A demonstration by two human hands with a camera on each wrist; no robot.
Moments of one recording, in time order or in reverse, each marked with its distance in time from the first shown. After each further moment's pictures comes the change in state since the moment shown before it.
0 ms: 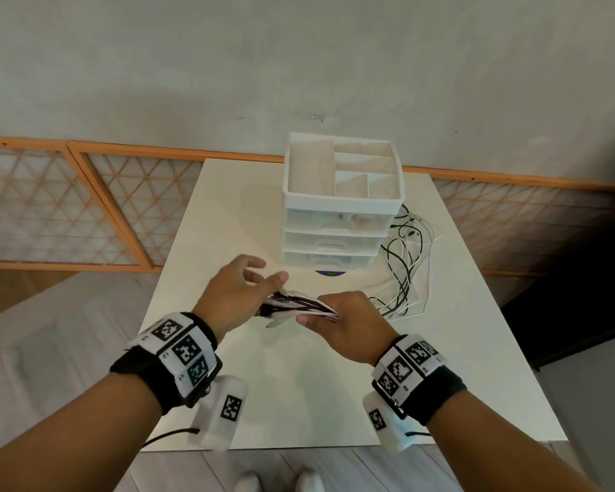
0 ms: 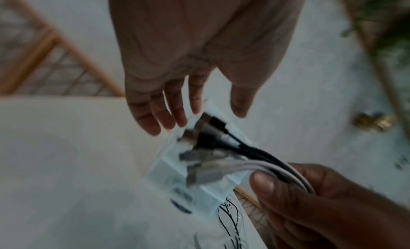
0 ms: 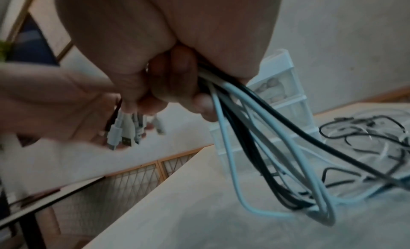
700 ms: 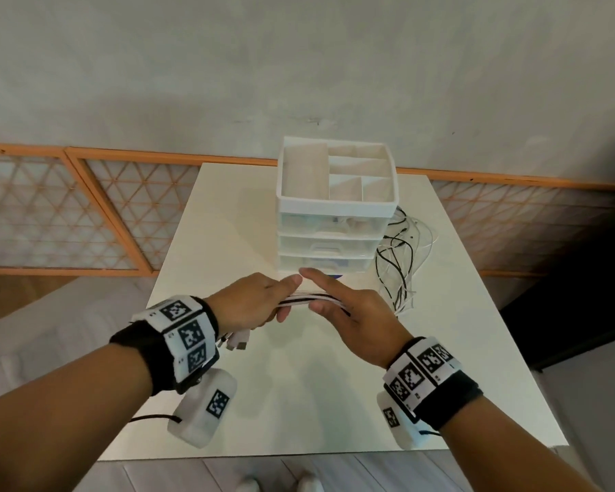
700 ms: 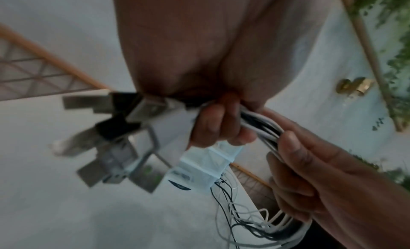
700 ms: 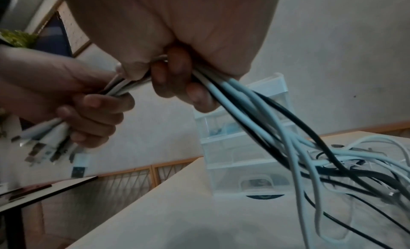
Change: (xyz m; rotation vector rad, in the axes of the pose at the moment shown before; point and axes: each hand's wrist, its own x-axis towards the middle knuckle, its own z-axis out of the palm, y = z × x) left_hand 0.008 0.021 0.008 0.408 -0.376 0.062; right_hand -0.007 0.017 -0.022 0.005 0.124 -0.192
